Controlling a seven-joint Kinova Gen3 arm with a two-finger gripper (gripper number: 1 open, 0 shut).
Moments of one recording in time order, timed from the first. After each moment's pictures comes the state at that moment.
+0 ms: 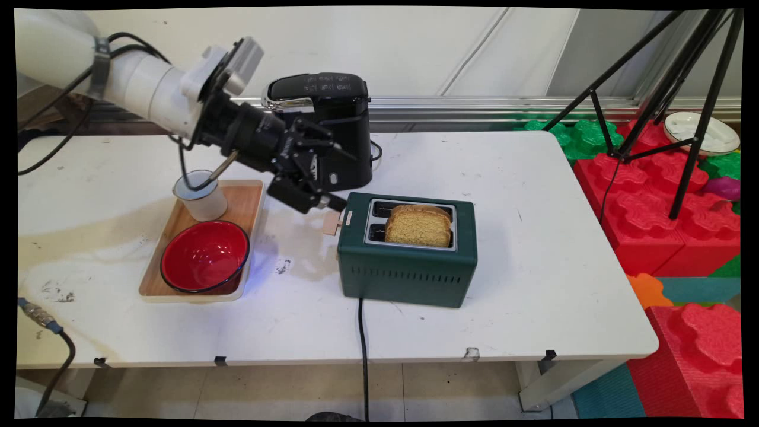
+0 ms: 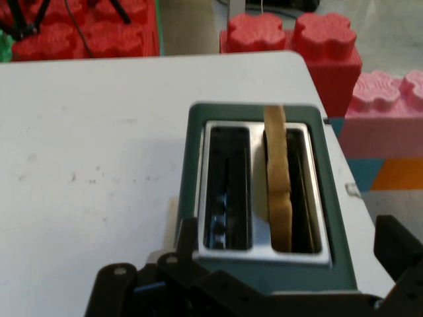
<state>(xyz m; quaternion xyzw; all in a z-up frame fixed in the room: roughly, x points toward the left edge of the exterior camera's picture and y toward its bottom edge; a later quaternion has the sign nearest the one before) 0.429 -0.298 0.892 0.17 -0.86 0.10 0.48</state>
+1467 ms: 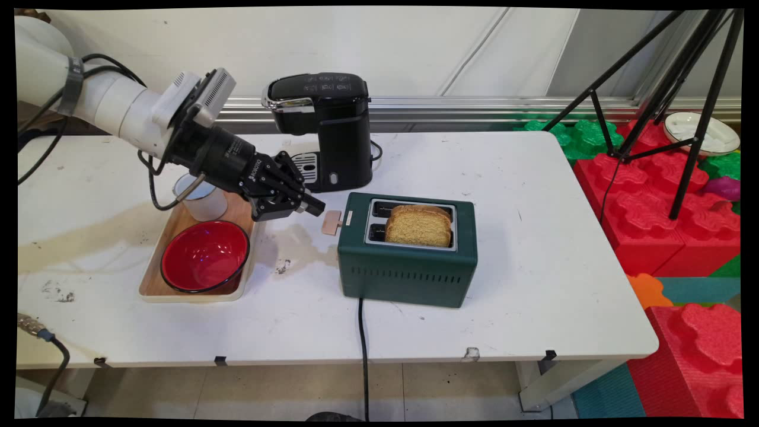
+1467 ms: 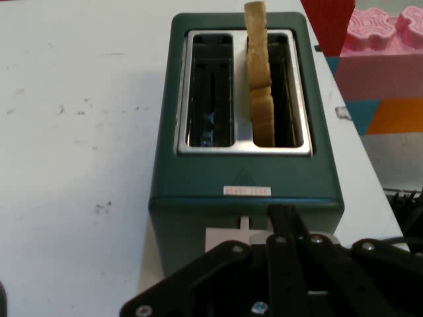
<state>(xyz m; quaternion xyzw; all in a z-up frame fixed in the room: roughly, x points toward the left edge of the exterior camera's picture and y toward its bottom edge) 0.464 -0.274 0.871 0.16 -0.88 0.09 0.44</state>
